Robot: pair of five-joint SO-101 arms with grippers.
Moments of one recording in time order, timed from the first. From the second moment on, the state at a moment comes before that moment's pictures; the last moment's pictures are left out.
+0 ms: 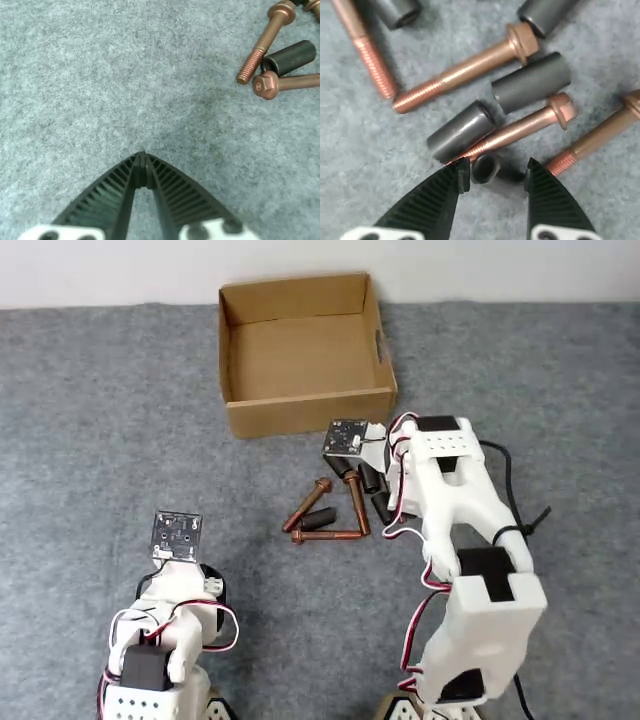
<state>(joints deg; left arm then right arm) 1.9 -102.9 96.7 71.3 9.2 -7.5 19.1 7.6 64.5 69.7</state>
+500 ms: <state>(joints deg) 1.9 -102.9 96.7 71.3 9.2 -2.7 24.1 6.3 60.0 72.0</state>
